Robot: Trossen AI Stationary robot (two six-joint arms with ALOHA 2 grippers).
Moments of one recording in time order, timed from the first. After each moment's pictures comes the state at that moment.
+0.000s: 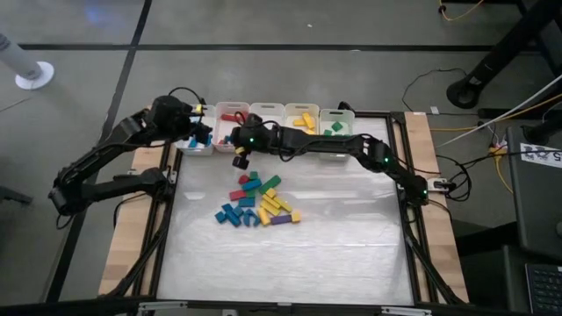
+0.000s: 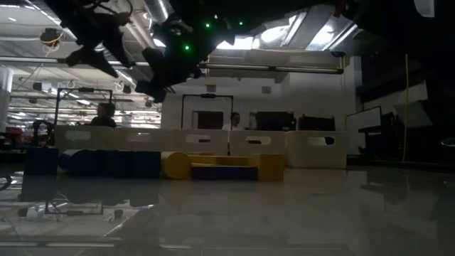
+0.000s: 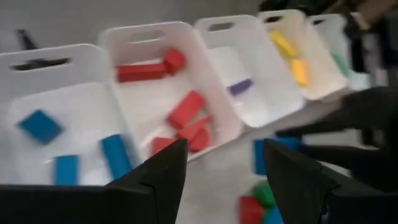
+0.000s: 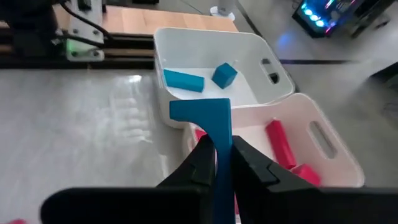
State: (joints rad) left arm 0.75 0.77 0.87 -0.82 -0.01 -0.48; right arm -0.15 2.35 2.16 -0.33 0.24 -0.16
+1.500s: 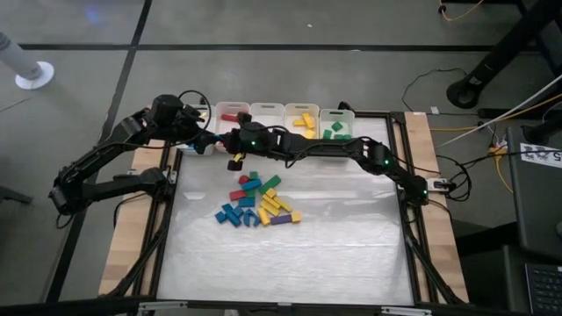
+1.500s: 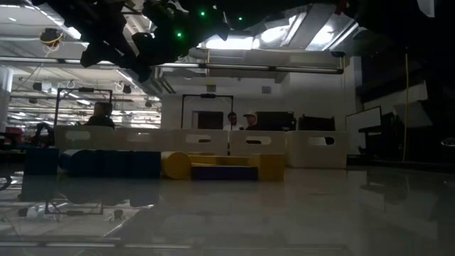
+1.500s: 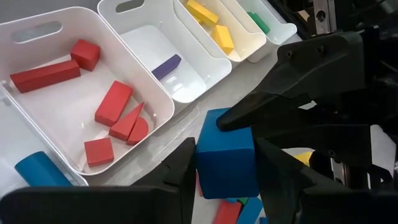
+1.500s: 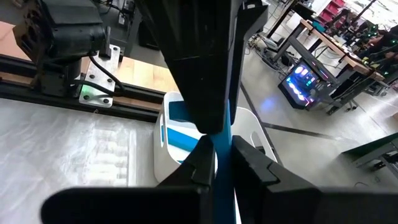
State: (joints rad) left arm 0.75 0.78 0.87 -0.79 0.29 -0.30; right arm -0.12 2.35 2.16 -0.11 0.22 -0.40
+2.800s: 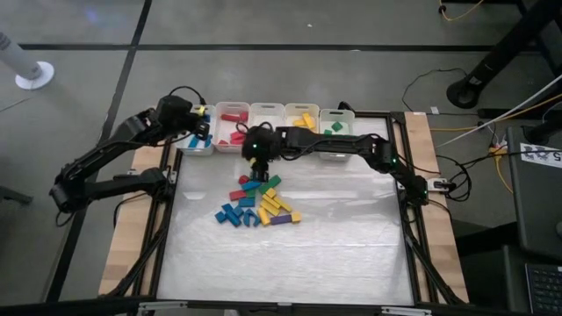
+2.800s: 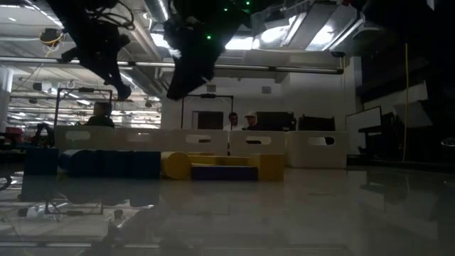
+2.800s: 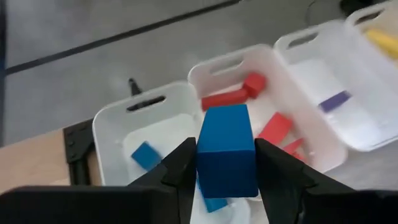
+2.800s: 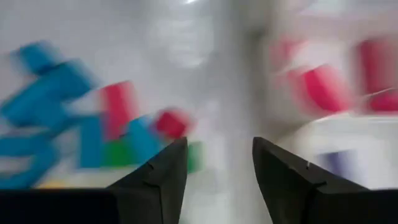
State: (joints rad) left arm 0.75 0.82 0.85 -0.81 -0.35 -0.29; right arm -0.12 2.27 2.16 -0.79 0.01 -0.14
